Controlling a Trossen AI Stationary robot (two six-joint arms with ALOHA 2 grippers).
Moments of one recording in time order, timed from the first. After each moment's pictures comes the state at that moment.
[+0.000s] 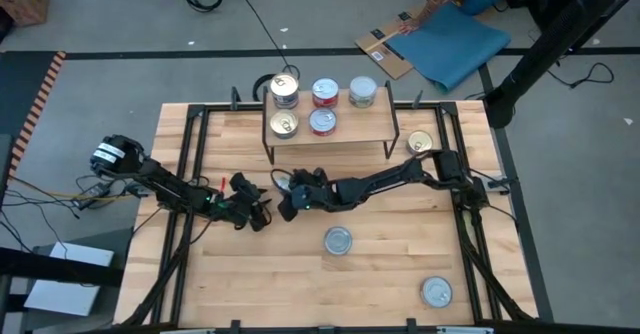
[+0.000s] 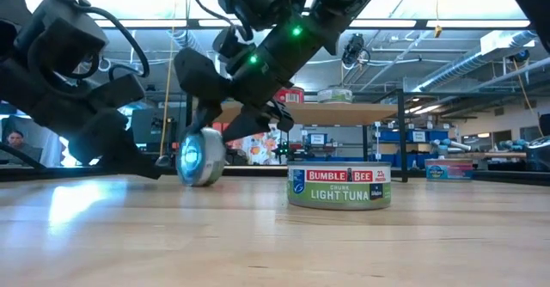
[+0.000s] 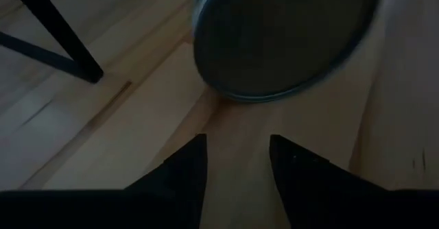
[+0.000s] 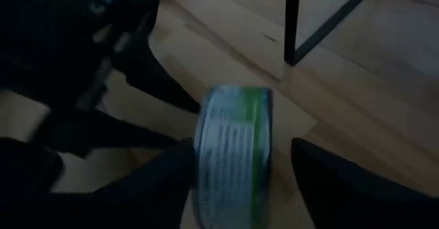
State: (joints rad) left arm -0.32 1.39 0.20 0.39 -0.68 -0.55; right arm 0.09 2.17 1.51 -0.05 0.49 0.69
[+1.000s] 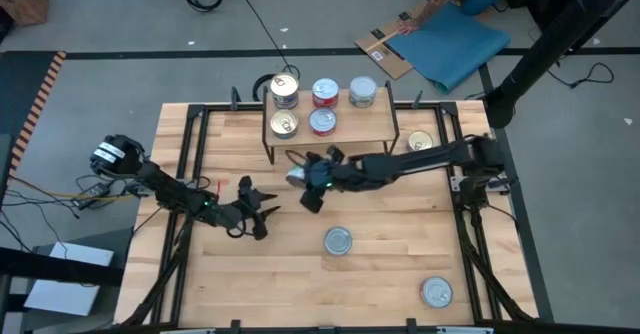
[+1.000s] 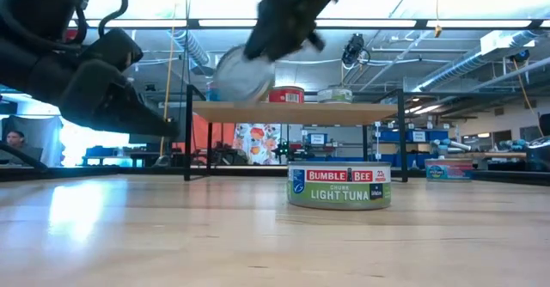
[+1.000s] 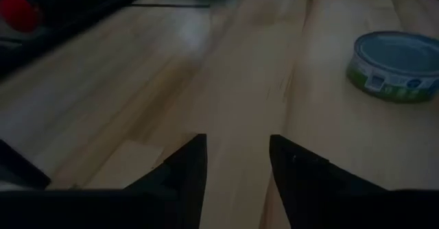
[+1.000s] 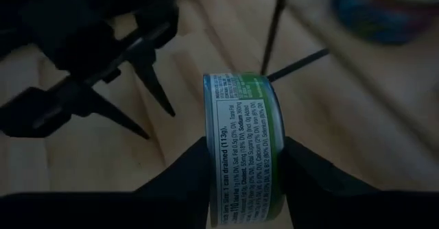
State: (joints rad) left arm -0.42 1.39 0.20 0.71 -0.73 -0.29; right arm 0.06 1.84 1.51 -0.44 0.36 0.39
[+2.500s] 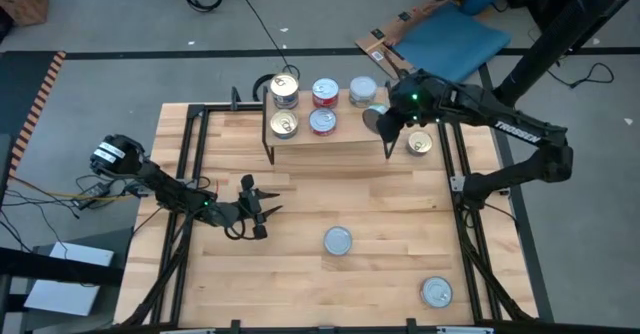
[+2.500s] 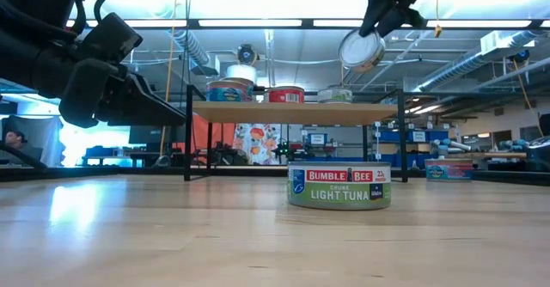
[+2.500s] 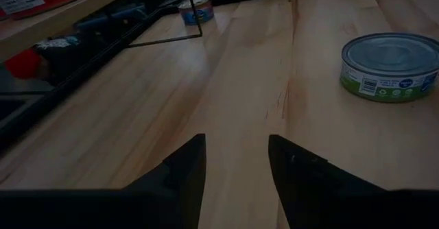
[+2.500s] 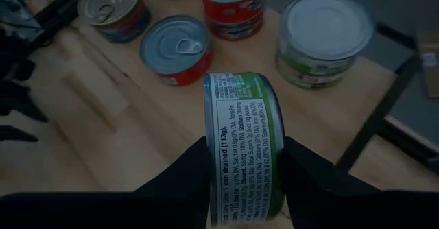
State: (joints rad) left arm -0.41 1.39 0.20 0.81 -0.73 -0.05; right arm -0.41 1.27 1.42 -0.98 0.15 0.40
